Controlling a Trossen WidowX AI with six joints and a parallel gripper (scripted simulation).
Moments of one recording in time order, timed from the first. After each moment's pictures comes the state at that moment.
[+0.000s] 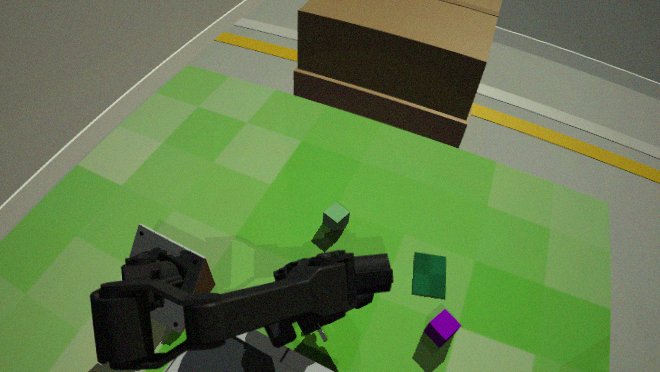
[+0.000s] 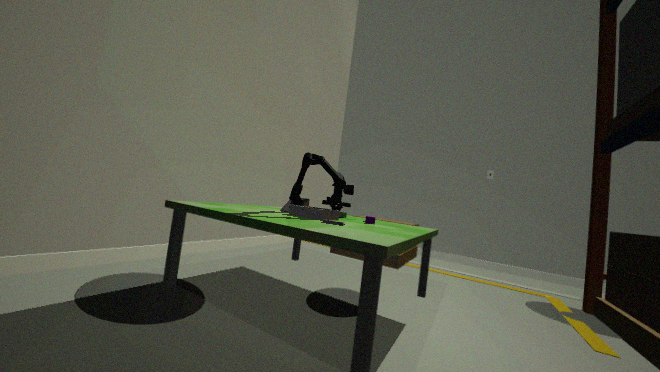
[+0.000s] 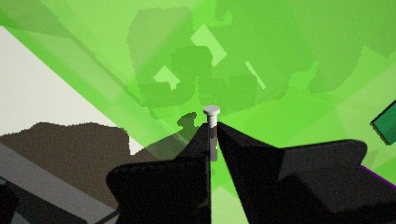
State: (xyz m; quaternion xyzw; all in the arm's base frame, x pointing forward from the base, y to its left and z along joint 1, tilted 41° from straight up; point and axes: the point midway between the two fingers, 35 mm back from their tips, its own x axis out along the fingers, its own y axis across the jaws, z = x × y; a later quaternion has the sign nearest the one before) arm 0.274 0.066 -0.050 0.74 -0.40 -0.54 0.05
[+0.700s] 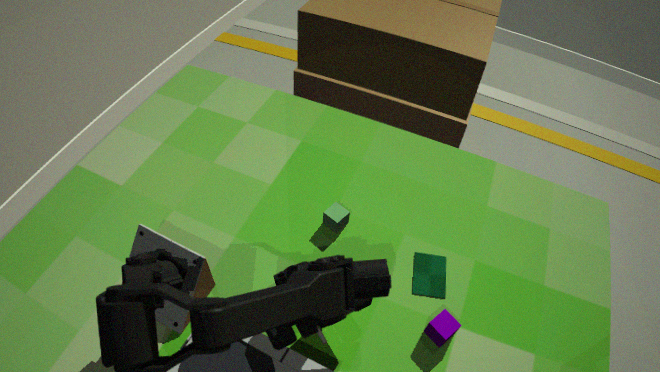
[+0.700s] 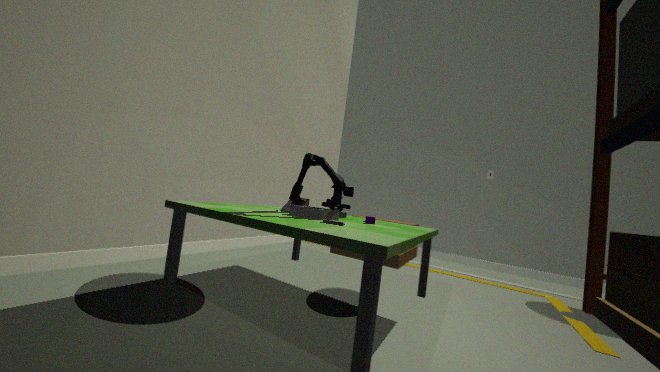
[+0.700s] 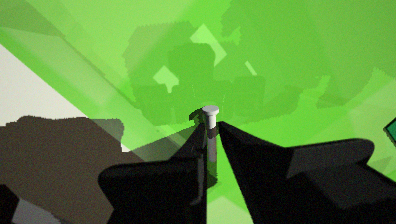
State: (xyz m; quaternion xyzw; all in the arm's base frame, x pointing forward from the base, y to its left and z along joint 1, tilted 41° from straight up) arm 0.274 0.058 -0.060 0.74 -0.40 -0.54 0.05
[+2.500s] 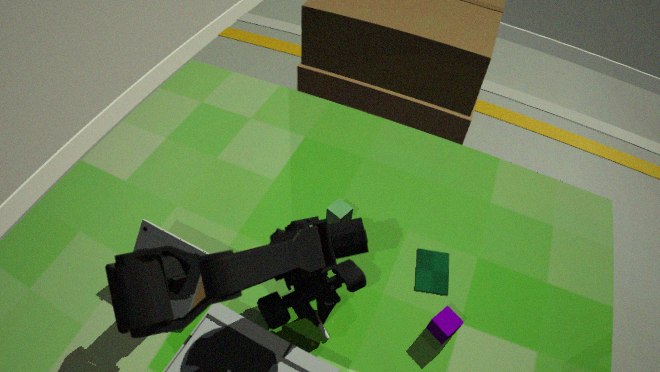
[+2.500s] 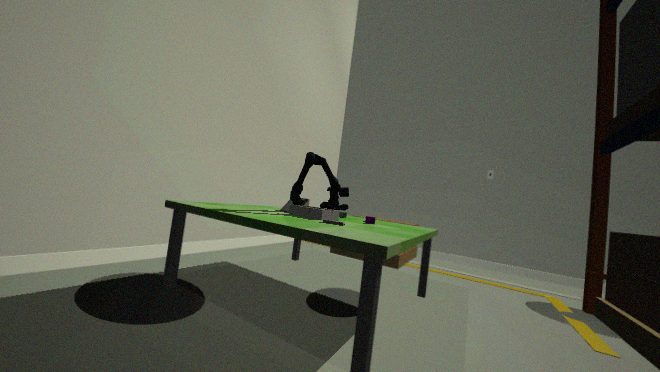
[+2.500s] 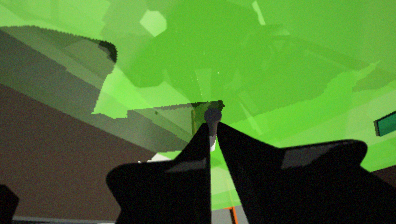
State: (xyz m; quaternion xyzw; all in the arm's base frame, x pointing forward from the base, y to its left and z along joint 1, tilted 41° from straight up) arm 0.264 0.062 -0.066 0.83 -0.38 -0.39 0.13
